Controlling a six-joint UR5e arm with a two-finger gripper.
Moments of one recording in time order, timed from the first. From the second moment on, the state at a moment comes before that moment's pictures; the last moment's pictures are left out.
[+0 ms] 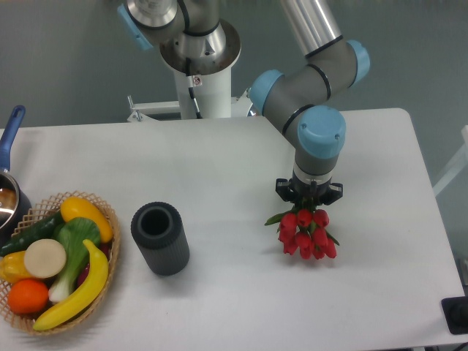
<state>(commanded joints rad) 2.63 -1.98 -1.74 -0.95 1.62 0.76</state>
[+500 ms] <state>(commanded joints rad) 2.64 -1.96 -1.74 -0.91 1.62 0.81</state>
